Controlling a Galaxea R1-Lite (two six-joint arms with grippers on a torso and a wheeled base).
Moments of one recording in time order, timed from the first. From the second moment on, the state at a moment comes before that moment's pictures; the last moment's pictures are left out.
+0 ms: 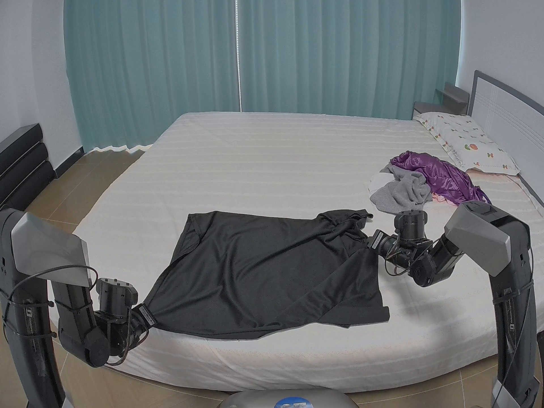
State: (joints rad) left arm -0.15 2.27 -0.26 -1.23 0.28 -0.74; right arm 0.19 2.57 -1.25 -0.84 -0.03 0.63
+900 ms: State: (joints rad) left arm -0.15 2.27 -0.25 -1.23 0.27 -0.74; right arm 0.18 2.38 -0.48 -1.26 0.26 0.54
